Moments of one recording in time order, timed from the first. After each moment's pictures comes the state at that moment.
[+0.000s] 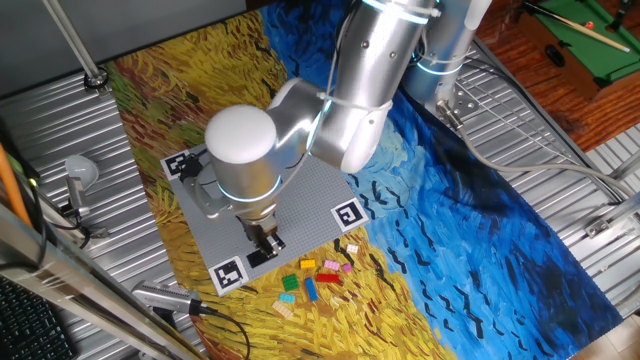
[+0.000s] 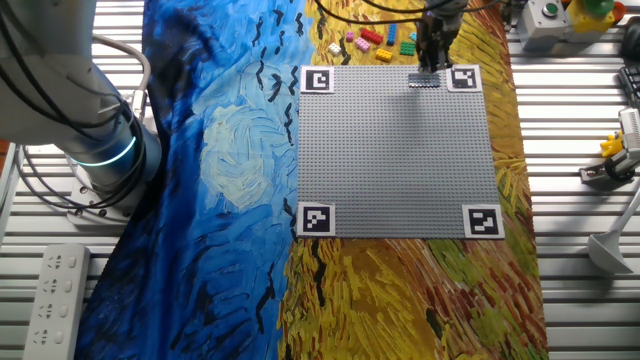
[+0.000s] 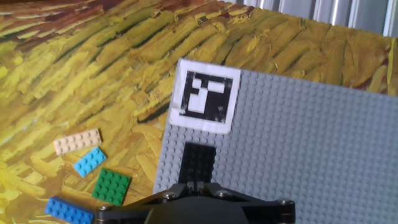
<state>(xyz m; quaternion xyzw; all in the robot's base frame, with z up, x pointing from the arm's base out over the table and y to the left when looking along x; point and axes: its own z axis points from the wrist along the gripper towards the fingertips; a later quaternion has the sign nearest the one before) 0.568 0.206 0.041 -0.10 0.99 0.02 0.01</state>
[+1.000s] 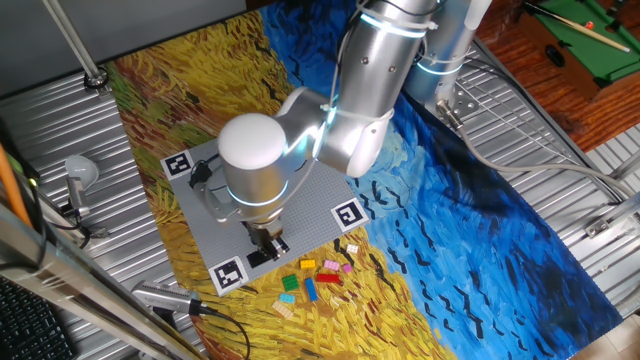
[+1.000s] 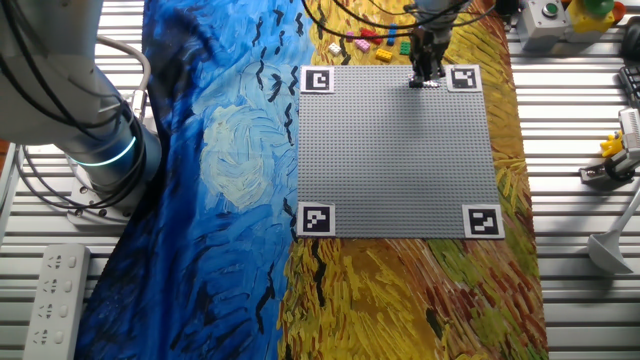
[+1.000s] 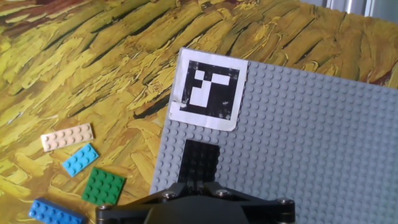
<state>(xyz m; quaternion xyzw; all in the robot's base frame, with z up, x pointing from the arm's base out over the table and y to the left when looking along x) 0.561 0.205 0.012 -0.11 0.99 0.01 0.03</state>
